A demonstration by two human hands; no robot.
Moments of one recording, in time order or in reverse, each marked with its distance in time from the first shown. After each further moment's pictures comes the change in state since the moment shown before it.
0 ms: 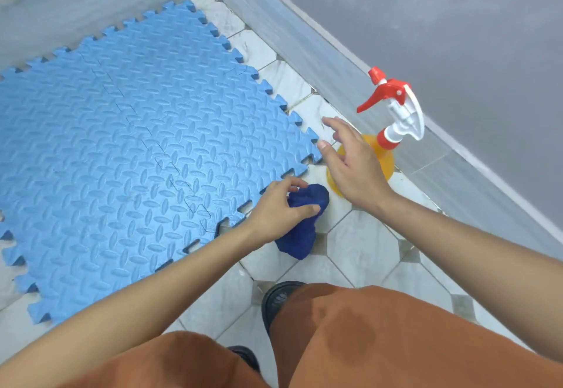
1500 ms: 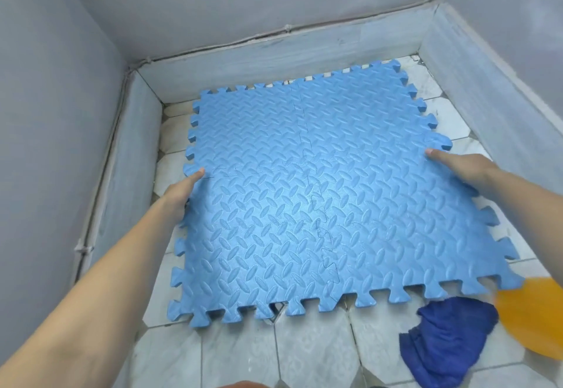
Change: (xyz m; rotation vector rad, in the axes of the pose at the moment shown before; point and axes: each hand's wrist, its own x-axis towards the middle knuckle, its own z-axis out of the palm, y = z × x) left_hand -0.103 -0.196 -0.332 -0.559 1.036 -0.713; right_hand 0.224 -0.027 0.100 -0.195 -0.358 0.508
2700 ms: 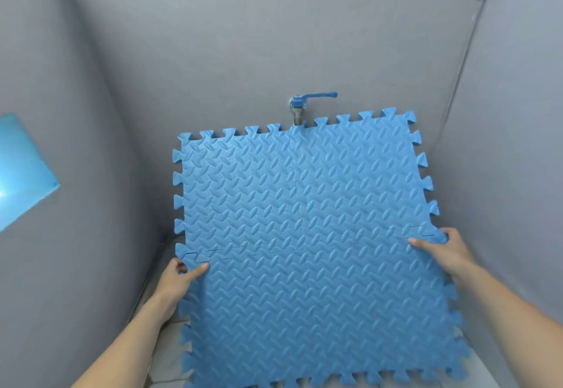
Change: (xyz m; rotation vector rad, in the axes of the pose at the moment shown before) left_hand -0.035 0.178 -0.067 -0.197 -0.010 0.494; right_hand -0.027 -0.202 -0.115 0.488 0.181 -0.430
